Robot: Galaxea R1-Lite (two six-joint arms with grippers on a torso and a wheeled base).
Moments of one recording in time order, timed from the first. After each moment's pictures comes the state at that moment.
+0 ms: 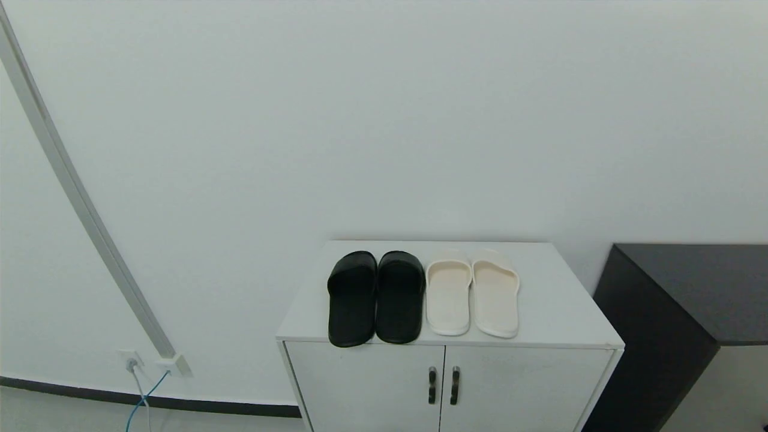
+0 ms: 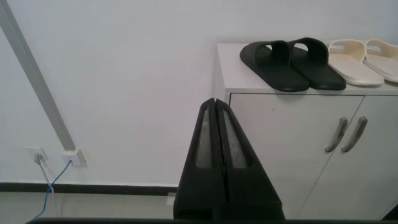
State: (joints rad) left arm 0.00 0.00 0.00 0.00 0.02 -0.01; right arm 0.00 0.00 0.00 0.00 0.00 0.01
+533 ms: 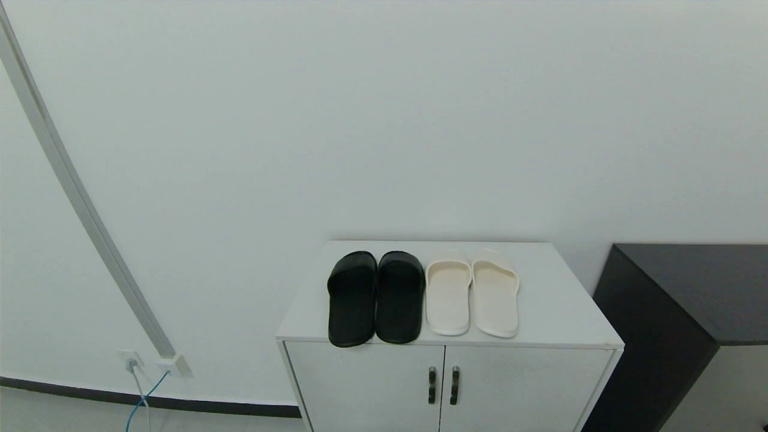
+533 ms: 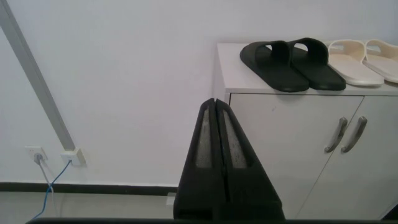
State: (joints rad) left arm 0.00 0.00 0.00 0.00 0.02 -0.01; right arm 0.01 0.13 -0.15 0.01 0.07 -0.01
